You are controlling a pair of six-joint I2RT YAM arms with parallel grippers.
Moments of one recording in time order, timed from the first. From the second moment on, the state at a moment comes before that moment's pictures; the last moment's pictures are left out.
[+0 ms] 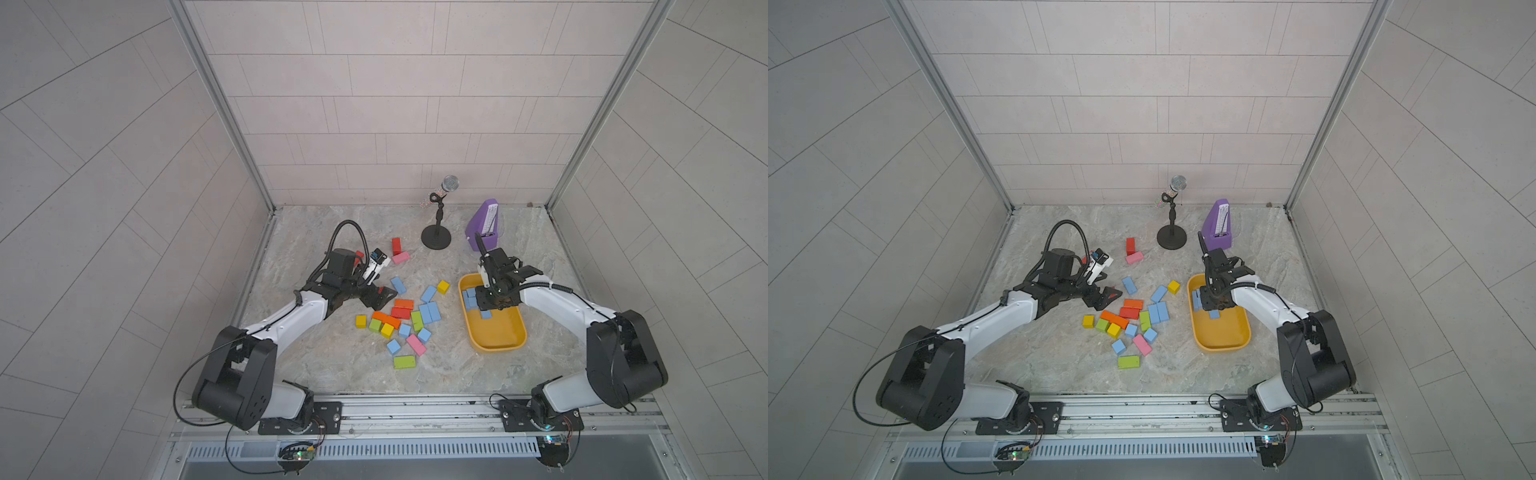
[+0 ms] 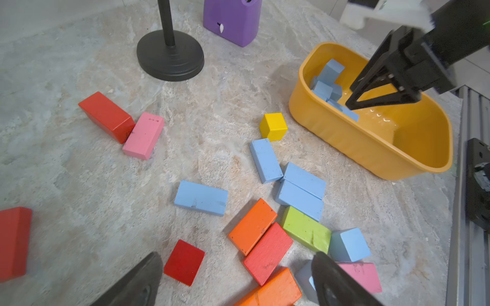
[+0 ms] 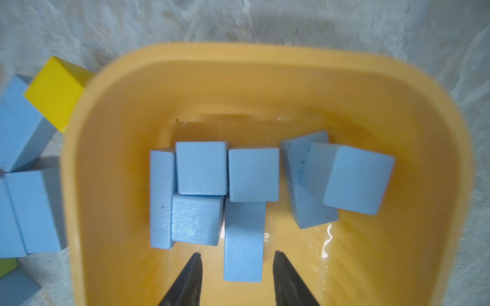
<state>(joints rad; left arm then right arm) -0.35 1.39 0.77 -0.12 0.52 0.23 0.32 1.44 0.93 -0.70 0.05 0.21</state>
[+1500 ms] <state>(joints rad) -0.05 1.34 0.79 -0.11 0.32 0.13 0.73 2.33 1.93 -0.86 0.07 0.16</state>
